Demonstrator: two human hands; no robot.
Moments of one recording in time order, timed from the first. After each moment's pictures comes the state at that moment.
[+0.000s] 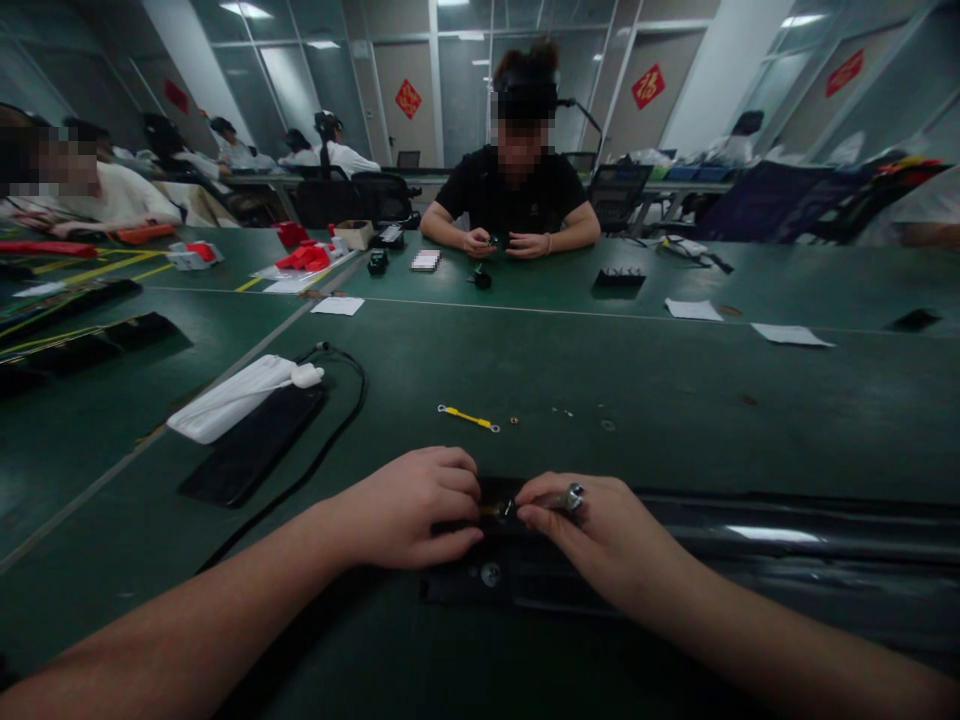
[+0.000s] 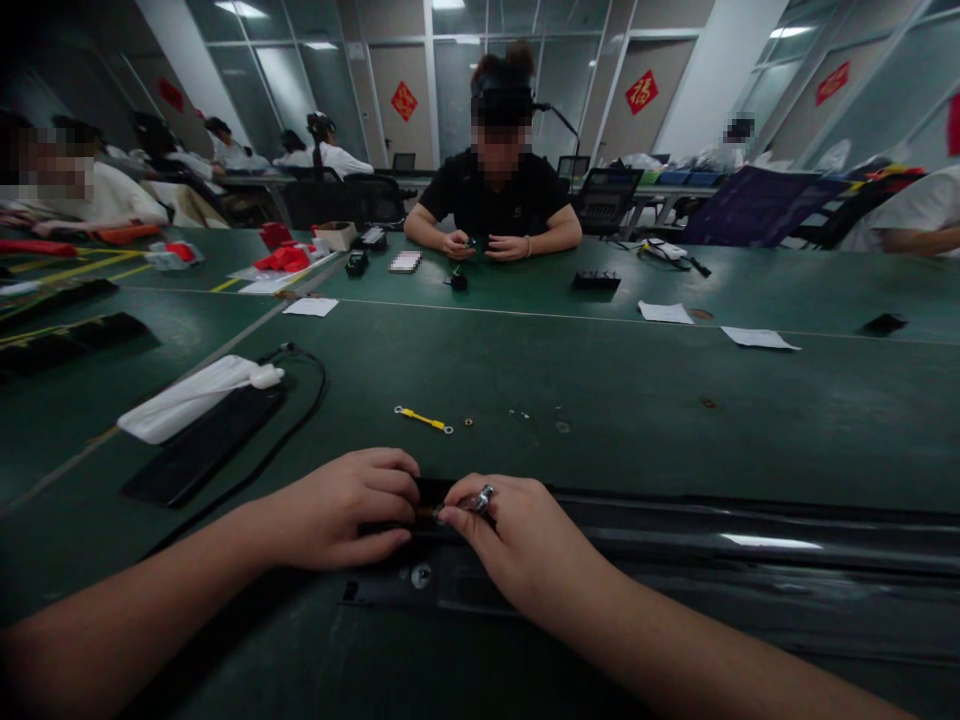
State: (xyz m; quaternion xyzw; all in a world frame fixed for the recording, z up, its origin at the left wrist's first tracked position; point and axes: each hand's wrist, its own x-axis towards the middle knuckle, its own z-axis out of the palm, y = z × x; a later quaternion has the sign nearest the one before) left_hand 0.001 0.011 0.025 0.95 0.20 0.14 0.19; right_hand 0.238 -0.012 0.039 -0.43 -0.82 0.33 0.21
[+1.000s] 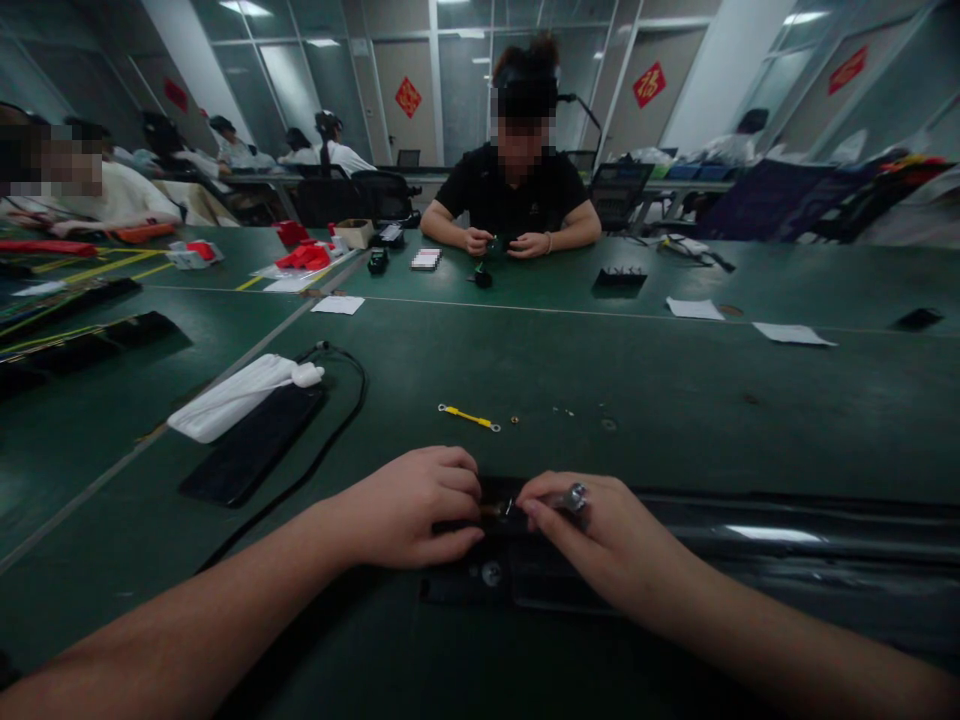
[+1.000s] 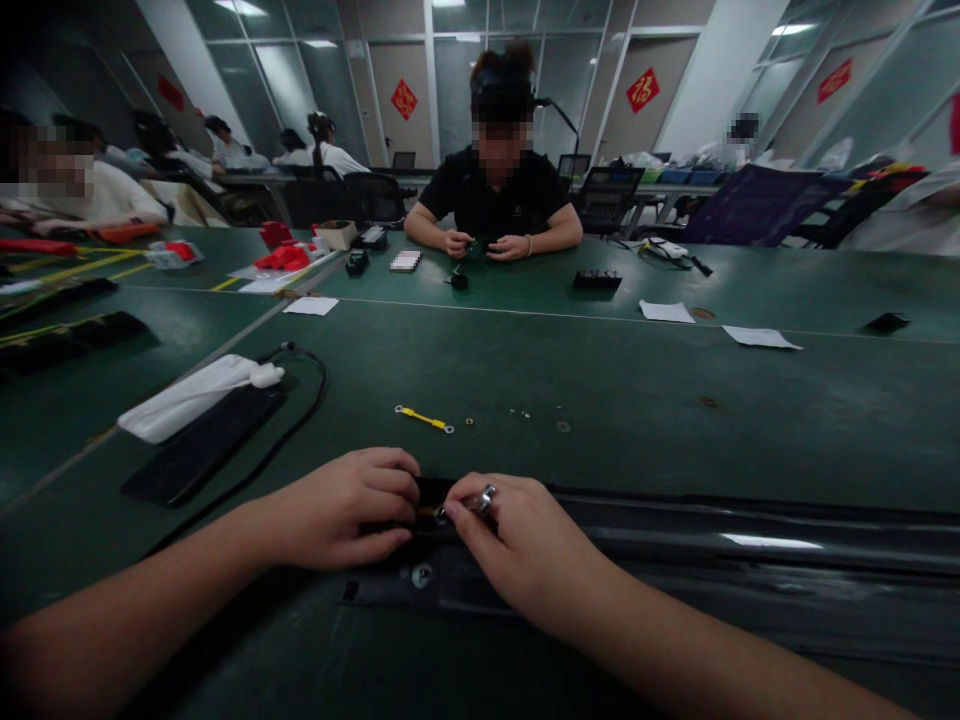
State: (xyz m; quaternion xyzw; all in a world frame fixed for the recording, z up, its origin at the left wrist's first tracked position) left_hand 0.001 0.012 0.024 0.95 0.20 0.13 0.20; right_hand 0.239 -0.014 0.042 -0.41 -0.83 0.32 0.21
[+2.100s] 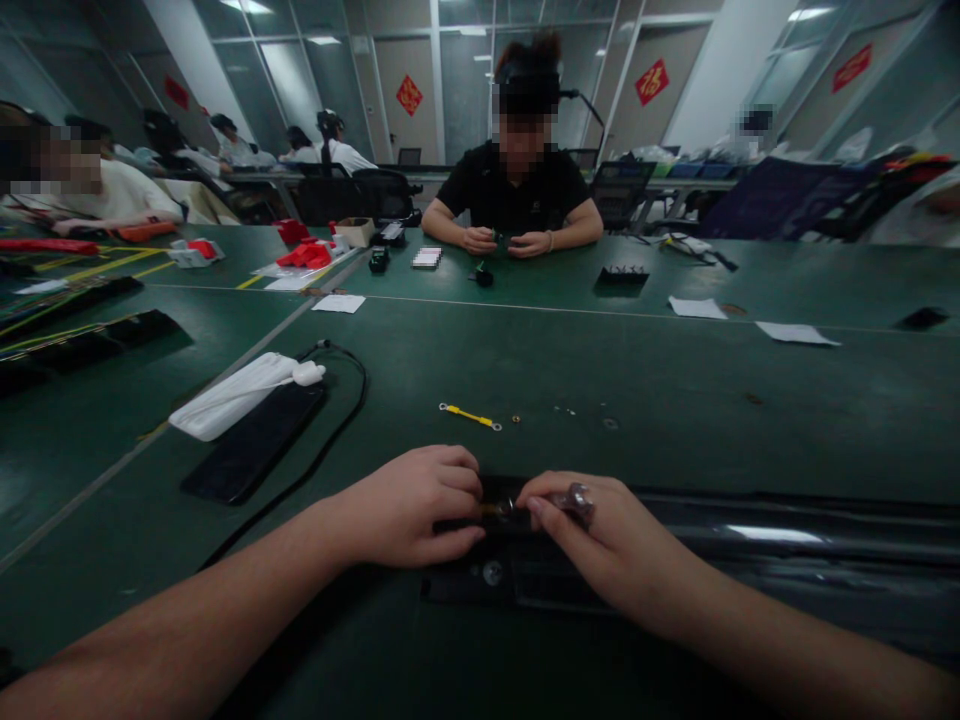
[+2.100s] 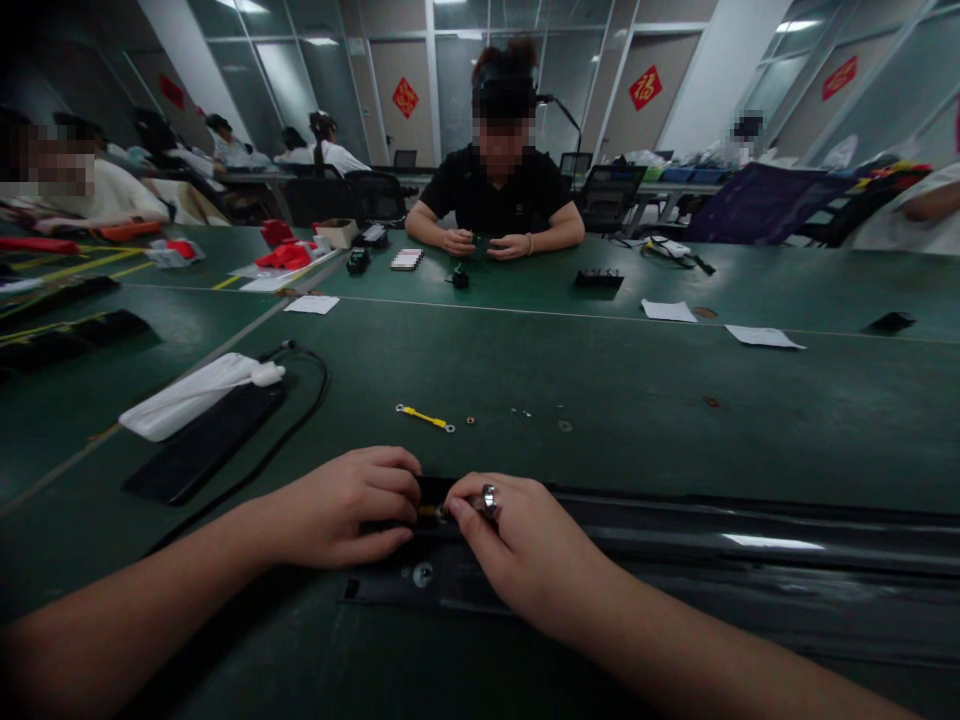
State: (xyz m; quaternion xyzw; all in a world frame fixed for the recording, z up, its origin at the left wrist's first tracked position) left_hand 0.001 0.011 0.024 0.95 0.20 0.15 0.19; right_hand 0.239 -0.016 0.041 -0.41 -0.82 0.33 0.22
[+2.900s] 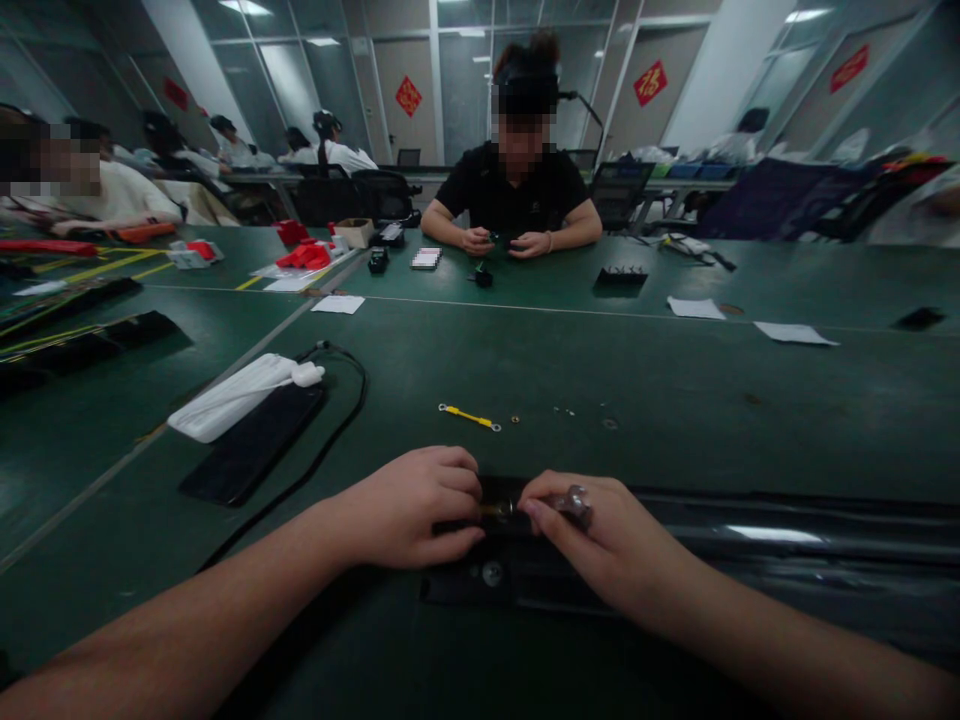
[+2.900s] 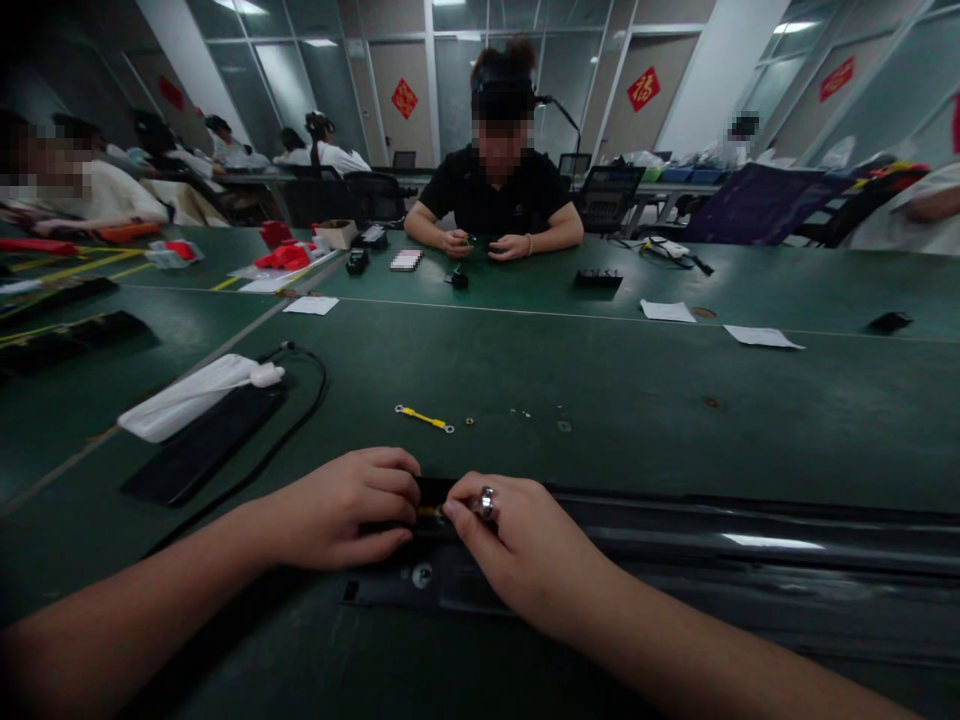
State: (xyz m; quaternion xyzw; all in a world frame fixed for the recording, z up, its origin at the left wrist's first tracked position) left_hand 0.001 0.012 0.023 0.95 0.20 0.13 0.19; right_hand 0.239 -0.014 0.044 -0.40 -0.83 0.33 0.20
